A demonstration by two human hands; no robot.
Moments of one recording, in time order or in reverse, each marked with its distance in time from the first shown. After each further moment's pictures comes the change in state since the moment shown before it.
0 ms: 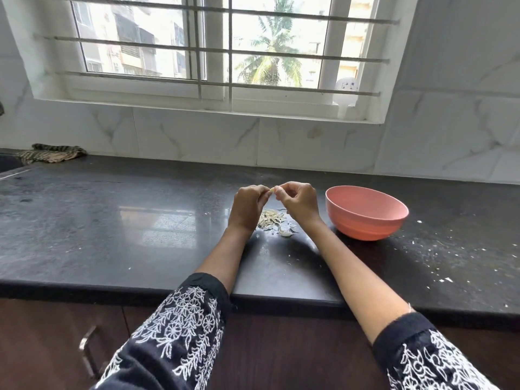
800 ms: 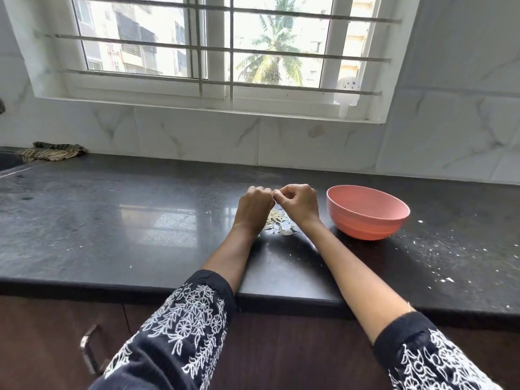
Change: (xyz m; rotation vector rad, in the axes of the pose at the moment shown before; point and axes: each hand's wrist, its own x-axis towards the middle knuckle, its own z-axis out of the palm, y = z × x) left_hand -0.003 0.017 0.001 0.491 -0.115 0.040; right_hand -0.006 -0.004 0.001 -0.122 0.011 0.013
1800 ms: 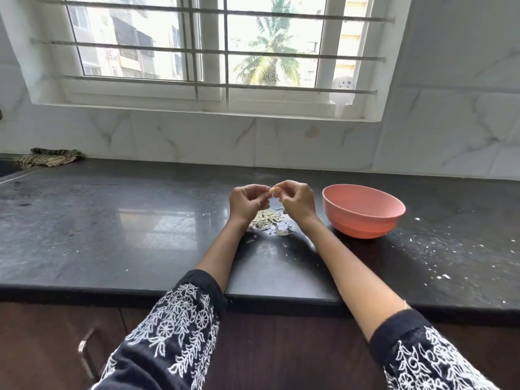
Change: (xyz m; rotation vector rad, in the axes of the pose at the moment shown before) left_hand 0.007 -0.010 0.009 -1.204 -0.034 -0.470; right_hand 0.005 0.003 -0.001 0.180 -0.037 0.040
